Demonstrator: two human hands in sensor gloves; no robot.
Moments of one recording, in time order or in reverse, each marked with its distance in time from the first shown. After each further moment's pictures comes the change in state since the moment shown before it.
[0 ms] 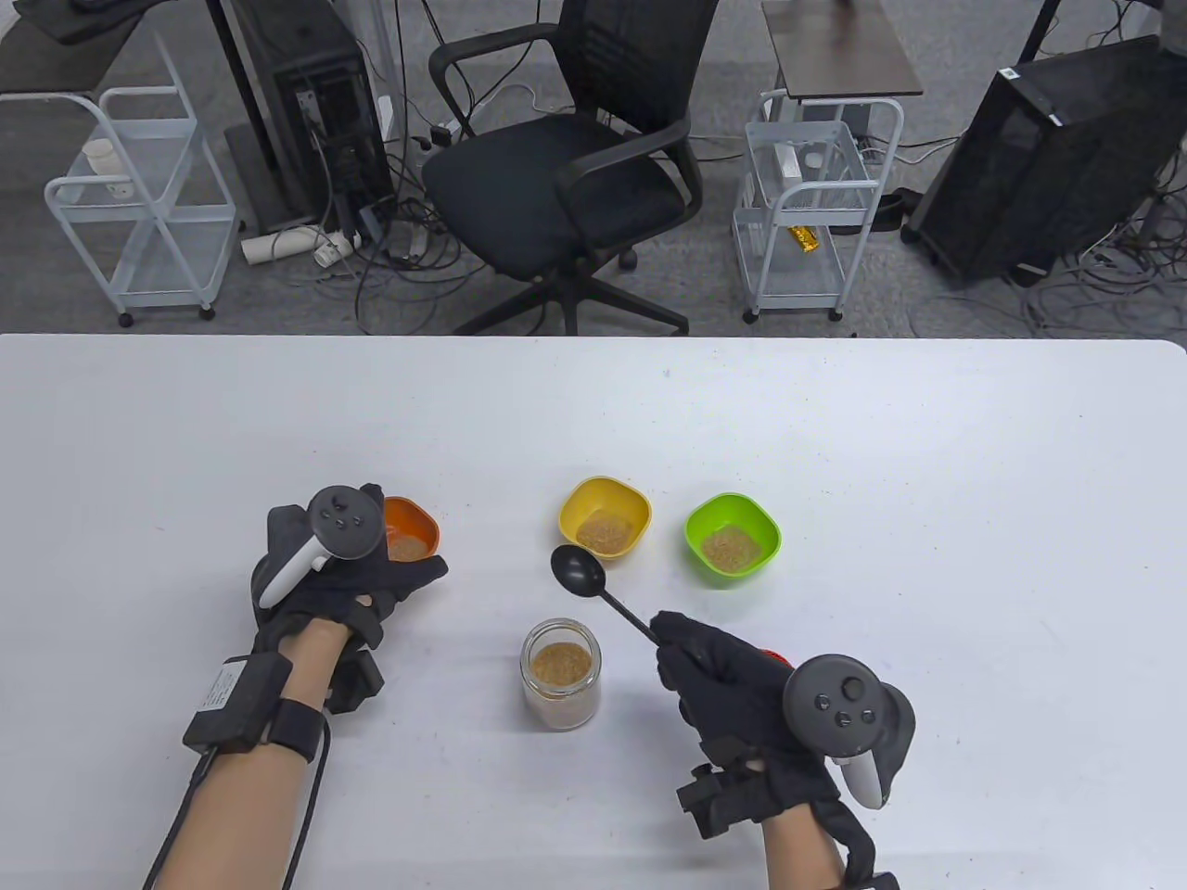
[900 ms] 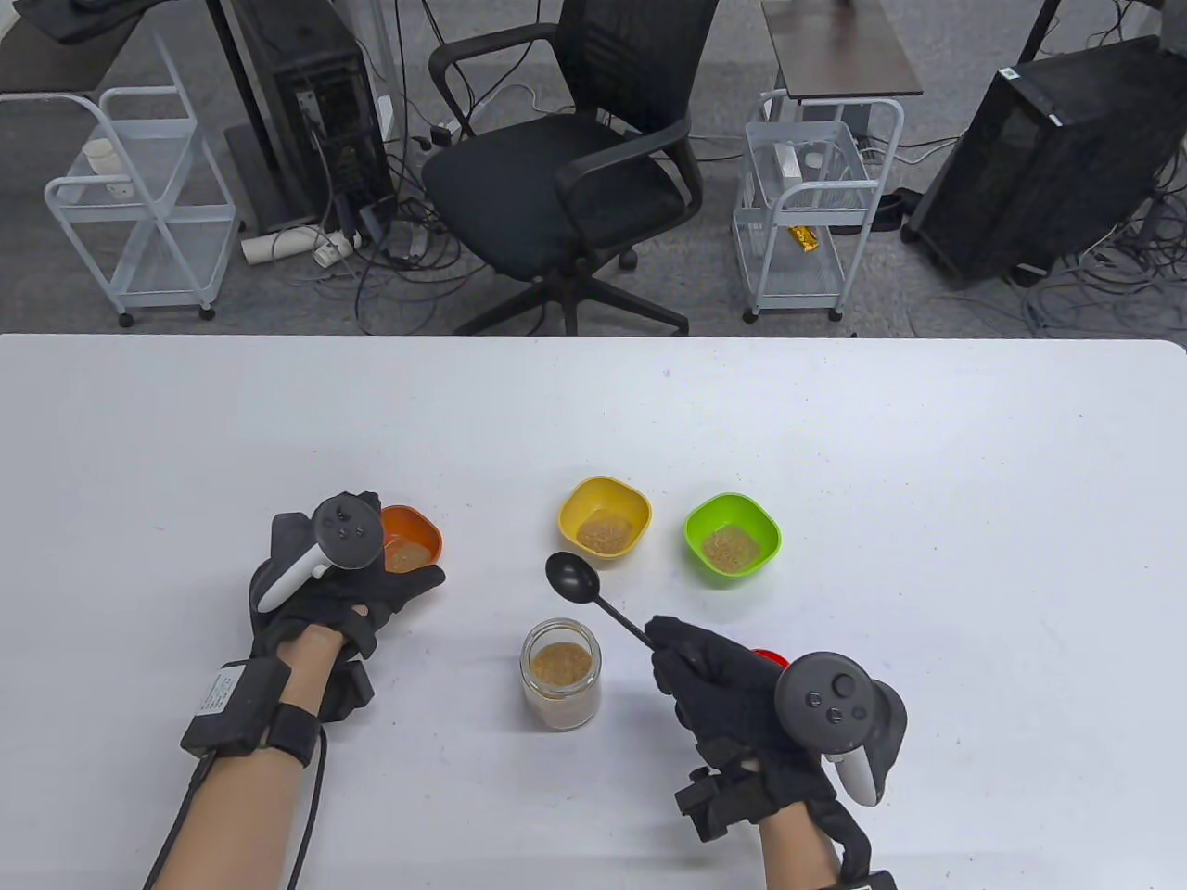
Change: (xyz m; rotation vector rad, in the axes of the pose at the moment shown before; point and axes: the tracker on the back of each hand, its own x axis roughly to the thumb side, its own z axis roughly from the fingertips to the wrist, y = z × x) left_hand -0.006 -0.007 0.008 -0.019 -0.035 -0.090; right_hand -0.001 0.005 -0.001 0.036 0.012 0.014
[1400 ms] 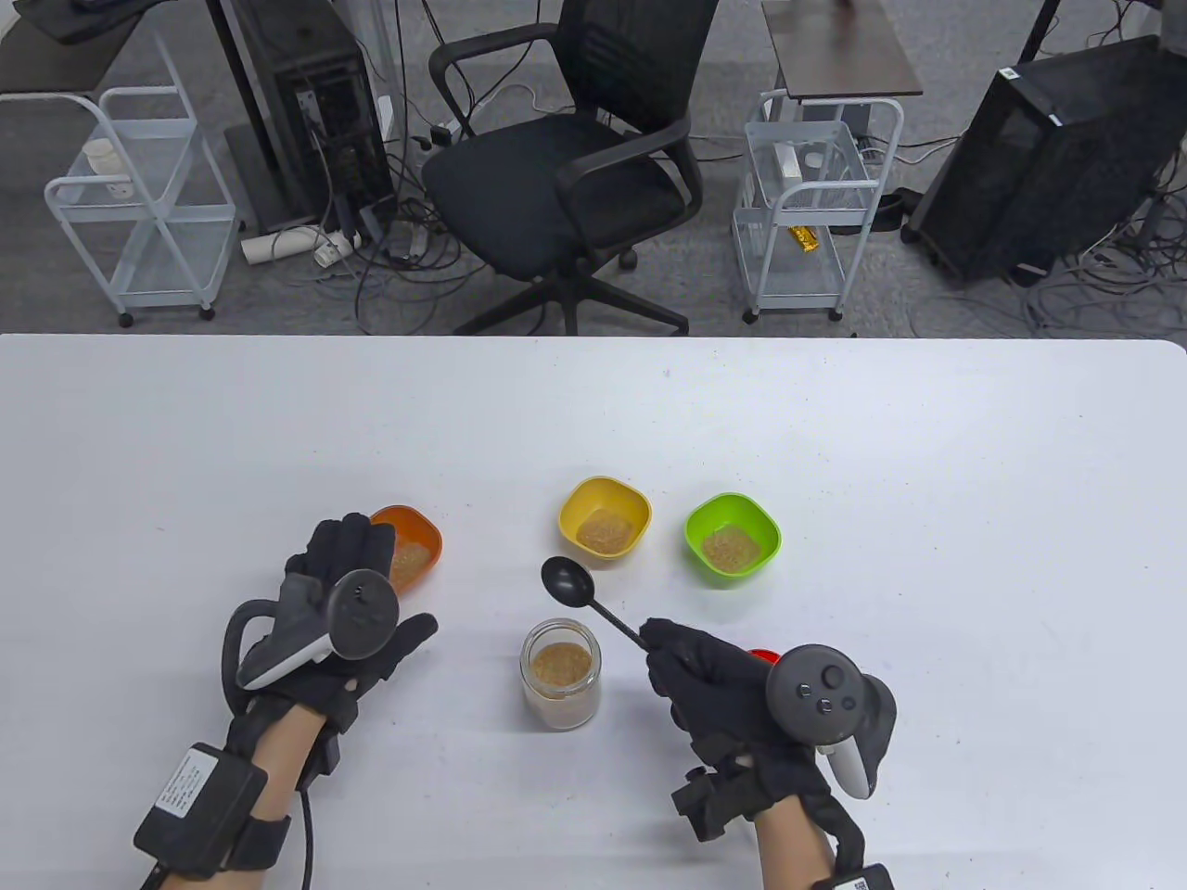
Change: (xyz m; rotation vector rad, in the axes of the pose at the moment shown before) left_hand 0.042 0.002 0.093 0.141 -0.116 -0.363; right_hand -0.004 0.008 -0.003 0.040 0.028 0.004
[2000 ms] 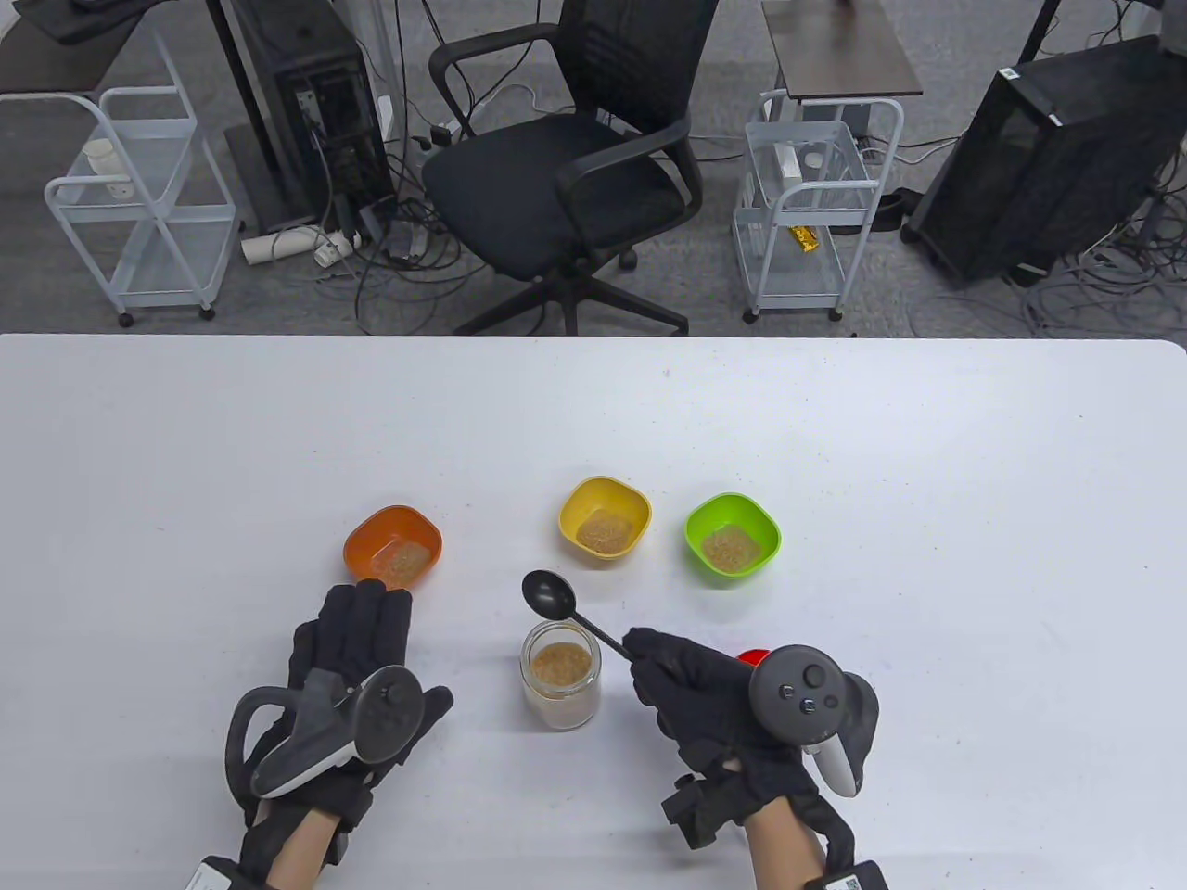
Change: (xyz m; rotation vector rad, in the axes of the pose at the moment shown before) left_hand 0.029 -0.025 0.051 0.037 0.019 -0.008; right_hand 0.003 0.011 0.000 0.052 -0.012 -0.005
